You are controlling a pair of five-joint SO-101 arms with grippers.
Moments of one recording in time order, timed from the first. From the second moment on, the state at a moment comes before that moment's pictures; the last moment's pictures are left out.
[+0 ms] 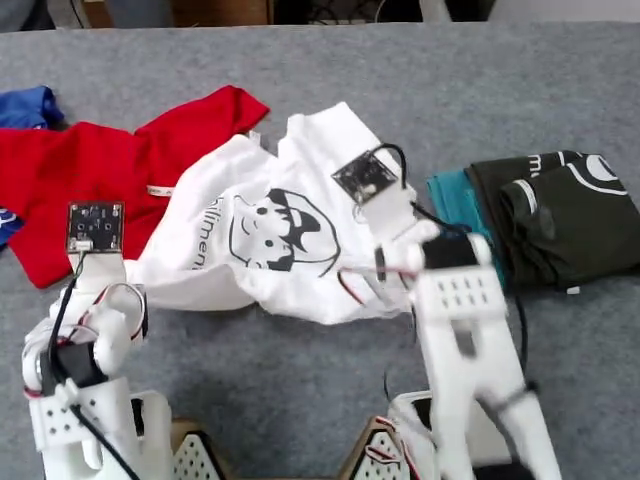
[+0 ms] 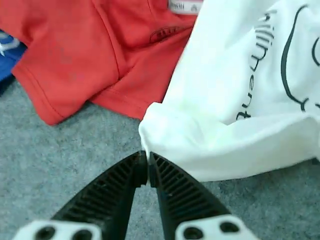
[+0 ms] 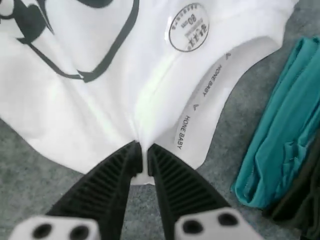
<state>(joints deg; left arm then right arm) -18.6 -78.3 64.8 73.1 -13.4 -6.8 -40.3 48.9 68.4 30.8</state>
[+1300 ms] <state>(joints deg) -22.0 -38.8 48.2 40.8 -8.4 -1.8 -50.8 49.5 58.9 21.7</state>
